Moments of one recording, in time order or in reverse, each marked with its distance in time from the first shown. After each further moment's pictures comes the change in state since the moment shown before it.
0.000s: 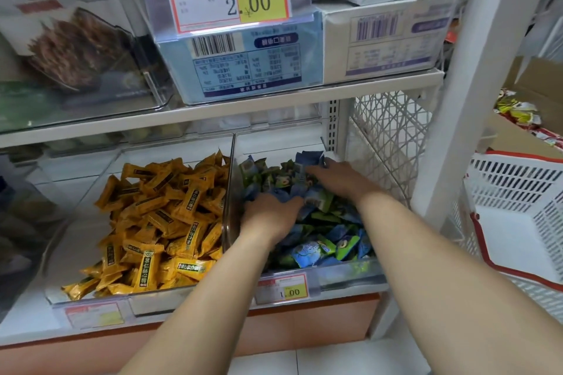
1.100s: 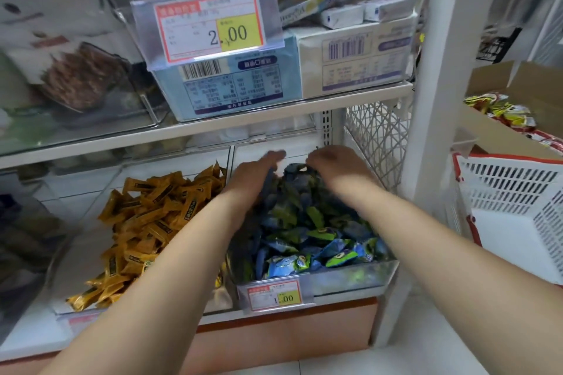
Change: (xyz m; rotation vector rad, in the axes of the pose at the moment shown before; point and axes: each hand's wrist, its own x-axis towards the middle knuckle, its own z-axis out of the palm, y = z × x) left_hand -0.003 0.034 -0.059 -0.598 -0.088 0.164; right_hand -0.079 -0.028 -0.030 0.325 0.247 -0.237
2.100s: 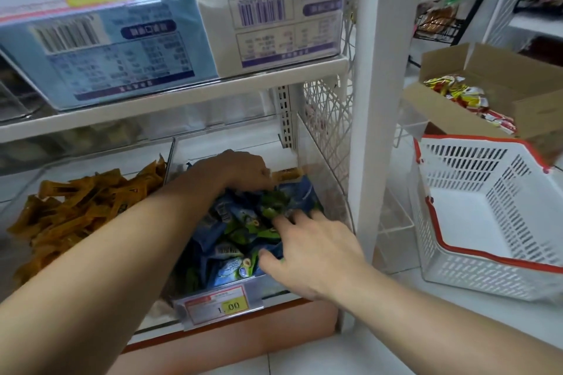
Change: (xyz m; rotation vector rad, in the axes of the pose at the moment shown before) left_hand 0.097 0.000 0.055 1.572 -0.435 0.332; right_hand -0.085 0.066 0.012 -0.886 -0.125 -0.288
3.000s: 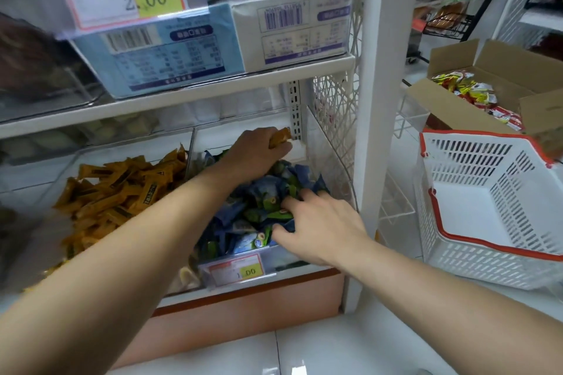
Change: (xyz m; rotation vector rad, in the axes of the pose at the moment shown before) left_hand -0.050 0.020 0.002 -0.616 0.577 0.035; right_hand 0.003 0.002 -0.001 0.017 0.053 -0.010
